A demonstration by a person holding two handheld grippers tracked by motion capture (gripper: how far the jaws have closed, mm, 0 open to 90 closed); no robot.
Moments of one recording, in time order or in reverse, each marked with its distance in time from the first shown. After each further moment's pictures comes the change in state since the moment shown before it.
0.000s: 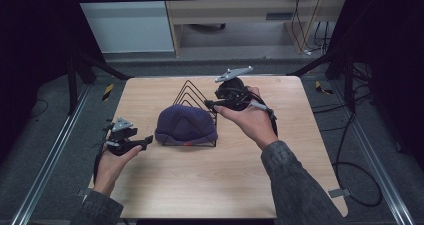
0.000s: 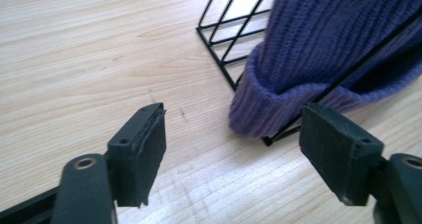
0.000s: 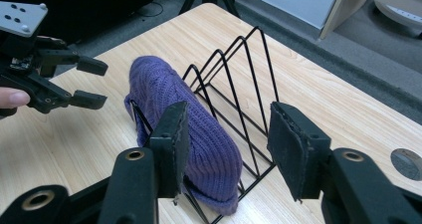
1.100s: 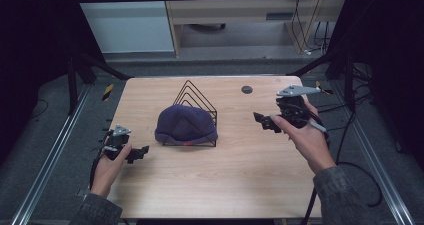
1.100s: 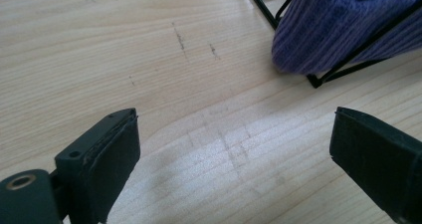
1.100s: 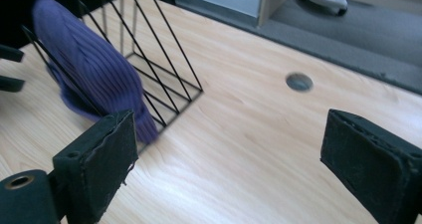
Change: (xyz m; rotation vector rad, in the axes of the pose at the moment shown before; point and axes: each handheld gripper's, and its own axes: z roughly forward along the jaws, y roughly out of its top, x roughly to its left) left arm 0.017 -0.028 0.013 0.140 0.037 -0.004; right arm -0.066 -0.095 -0.085 -0.038 -0.177 0.140
